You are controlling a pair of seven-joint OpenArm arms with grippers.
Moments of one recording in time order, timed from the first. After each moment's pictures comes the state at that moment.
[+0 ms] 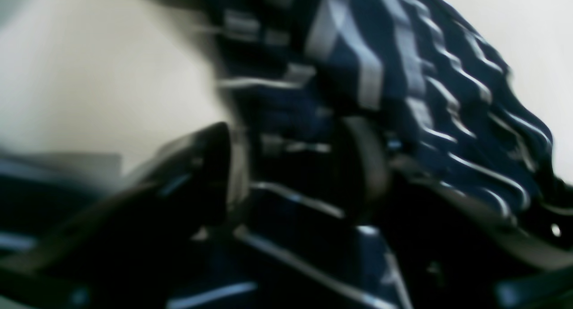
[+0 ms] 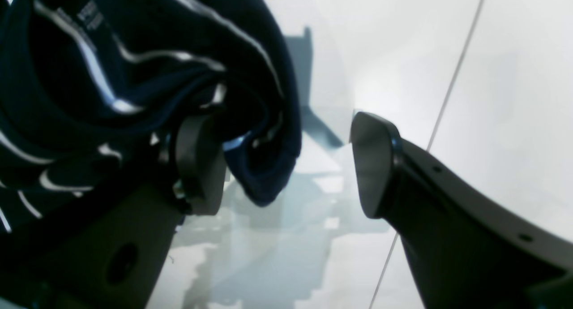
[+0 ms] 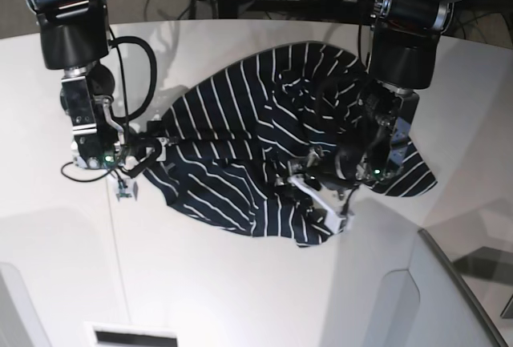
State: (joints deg) left arm -15.7 -9.6 9.8 58.1 -35.9 -7.5 40.1; right arm 10.3 5.9 -7.7 65.2 7.5 -2.1 -60.1
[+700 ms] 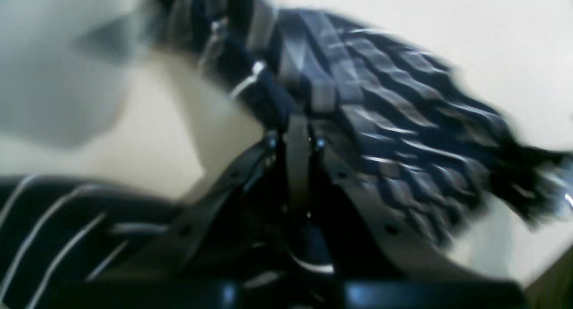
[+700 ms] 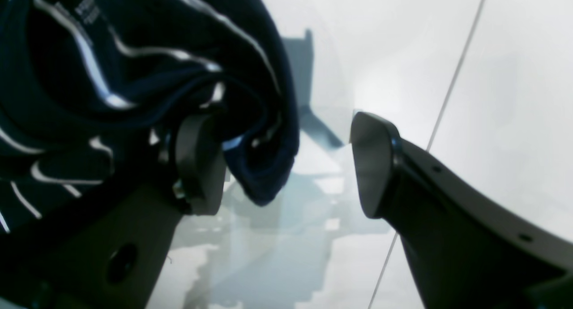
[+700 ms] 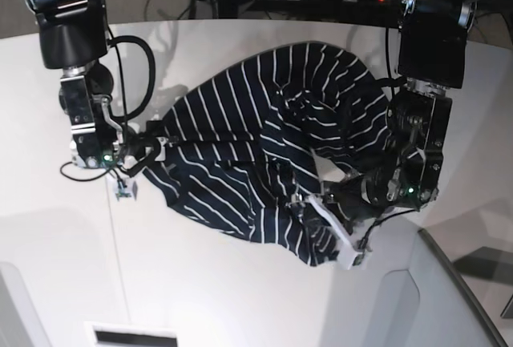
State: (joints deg) left arm -14.2 -16.2 10.4 82.4 -36.2 -7.7 53.2; right arm 10.2 6.2 -7.7 65.2 7.7 -1.9 -59.6
